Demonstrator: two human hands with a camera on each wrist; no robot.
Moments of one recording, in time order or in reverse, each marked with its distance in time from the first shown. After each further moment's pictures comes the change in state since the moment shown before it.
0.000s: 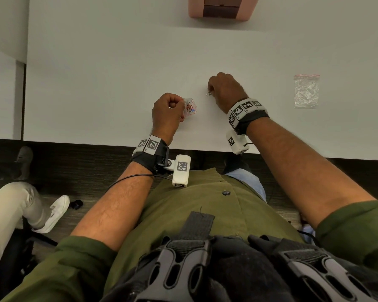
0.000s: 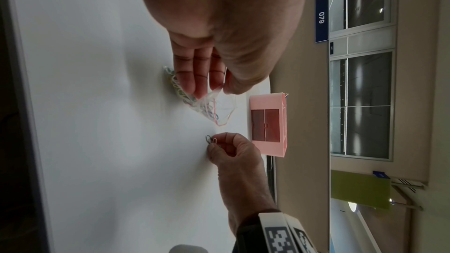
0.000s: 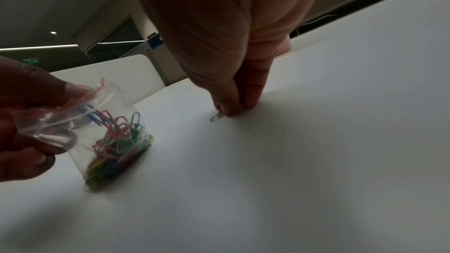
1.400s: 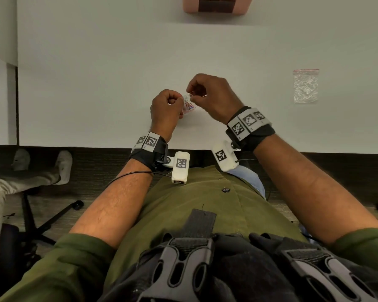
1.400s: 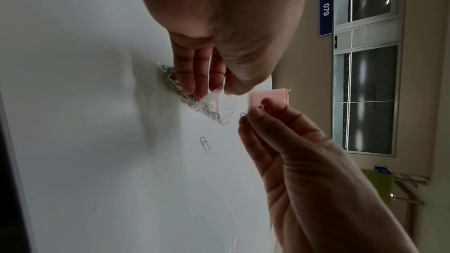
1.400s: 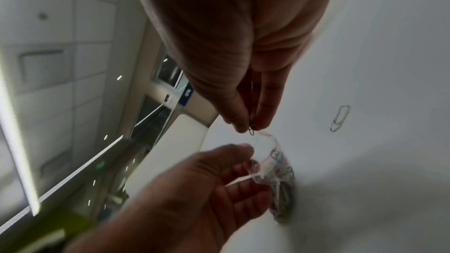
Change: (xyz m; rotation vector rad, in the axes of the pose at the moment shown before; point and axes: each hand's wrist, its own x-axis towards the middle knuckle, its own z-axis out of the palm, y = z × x) left_hand 0.008 0.005 0.002 0.016 -0.034 0.004; right_hand -0.040 -0.051 -0.041 0.618 0.076 -0.052
